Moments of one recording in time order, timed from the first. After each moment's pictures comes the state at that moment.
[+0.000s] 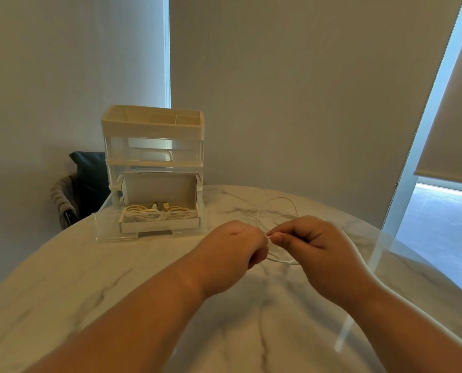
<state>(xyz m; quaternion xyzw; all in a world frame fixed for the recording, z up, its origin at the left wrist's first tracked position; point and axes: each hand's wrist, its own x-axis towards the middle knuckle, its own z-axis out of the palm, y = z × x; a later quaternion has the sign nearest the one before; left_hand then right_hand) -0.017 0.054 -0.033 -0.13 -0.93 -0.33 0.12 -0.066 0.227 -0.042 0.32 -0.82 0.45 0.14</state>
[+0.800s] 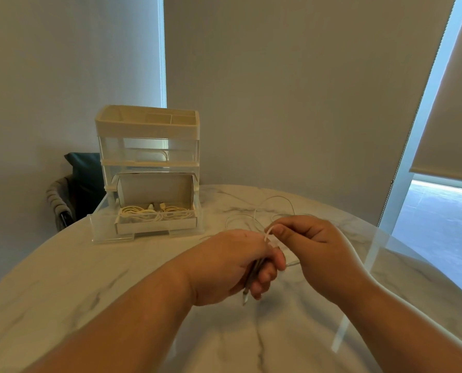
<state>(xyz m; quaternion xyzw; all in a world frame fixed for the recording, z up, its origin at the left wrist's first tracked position) -0.012 0.058 -0.028 -0.12 -0.73 -0.66 -0.14 -0.063 0.224 -0.042 0.29 -0.77 0.56 0.10</state>
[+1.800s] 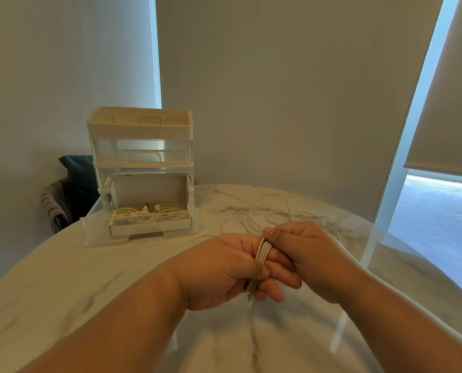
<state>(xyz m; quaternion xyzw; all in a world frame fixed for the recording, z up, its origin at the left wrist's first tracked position) -0.024 0.058 -0.043 -0.20 -0.65 -0.70 -0.19 -0.073 0.232 -0.045 0.29 -0.77 0.56 -0.06</state>
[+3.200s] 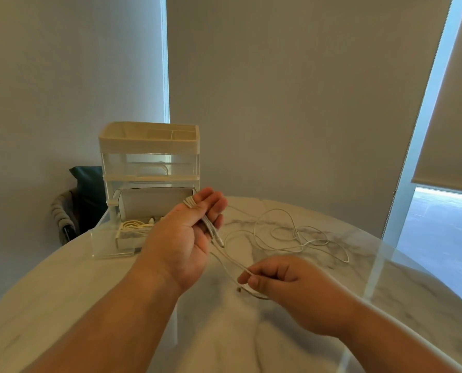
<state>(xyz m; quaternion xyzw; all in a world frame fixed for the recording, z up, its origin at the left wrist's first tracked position) -0.034 0.033 -0.011 0.01 -0.37 -0.91 0.16 -0.065 0.219 -0.053 0.31 -0.83 0.46 -0.10</state>
